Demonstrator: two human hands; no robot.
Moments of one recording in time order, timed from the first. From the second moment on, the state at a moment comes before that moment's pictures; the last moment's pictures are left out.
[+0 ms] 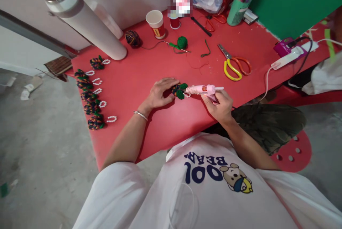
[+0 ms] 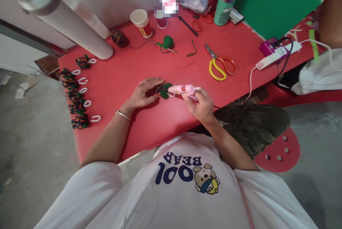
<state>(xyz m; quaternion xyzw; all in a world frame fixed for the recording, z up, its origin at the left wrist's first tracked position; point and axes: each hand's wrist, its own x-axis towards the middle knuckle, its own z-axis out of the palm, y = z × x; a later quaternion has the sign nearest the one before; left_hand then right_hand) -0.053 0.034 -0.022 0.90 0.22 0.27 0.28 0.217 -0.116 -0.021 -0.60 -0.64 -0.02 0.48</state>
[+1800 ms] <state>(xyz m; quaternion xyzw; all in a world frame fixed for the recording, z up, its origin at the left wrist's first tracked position) -0.040 0.016 -0.020 0.85 0.30 0.33 0.28 0.215 -0.113 -0.011 -0.60 -0.69 -0.01 0.41</state>
